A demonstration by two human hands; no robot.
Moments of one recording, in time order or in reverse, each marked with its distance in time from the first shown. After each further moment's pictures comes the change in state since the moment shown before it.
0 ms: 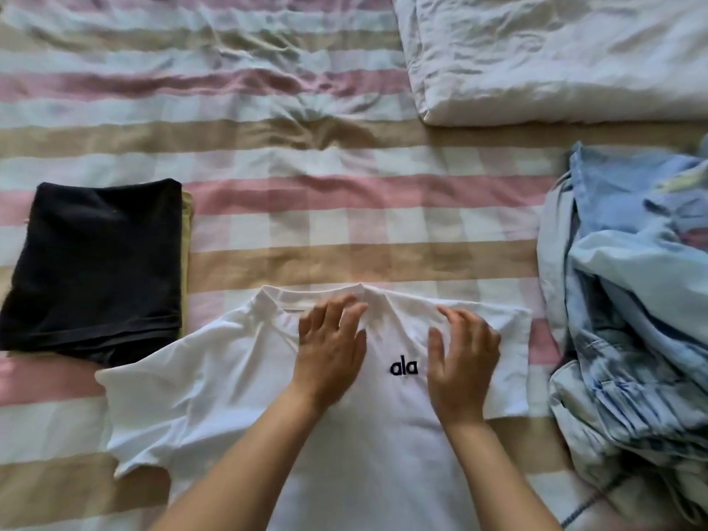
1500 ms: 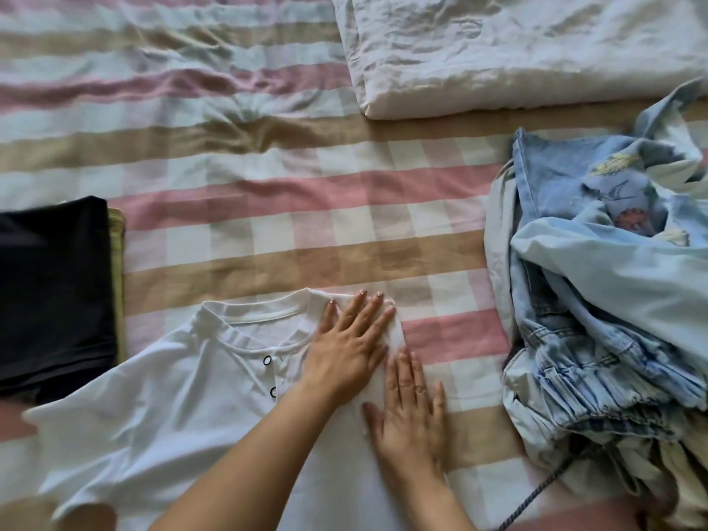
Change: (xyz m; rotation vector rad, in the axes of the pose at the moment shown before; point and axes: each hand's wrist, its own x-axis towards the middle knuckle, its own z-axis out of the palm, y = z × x) left_hand 0.027 0.046 0.051 0.158 -0.440 0.209; right_hand -0.072 0.024 -0.003 -0.337 -0.376 -0.004
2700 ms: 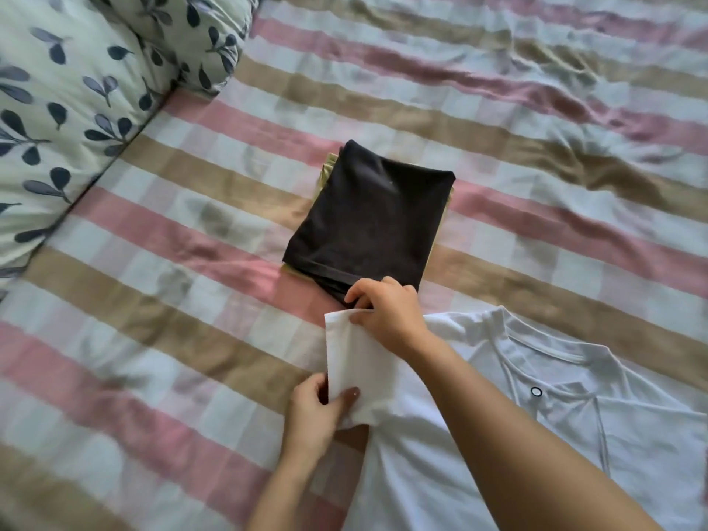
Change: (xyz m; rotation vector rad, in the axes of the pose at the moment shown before) left_hand -0.279 -0.158 -0.035 -1.235 0.570 -1.262; right_hand 0.061 -0.348 0.015 0.376 -0.529 -0.758
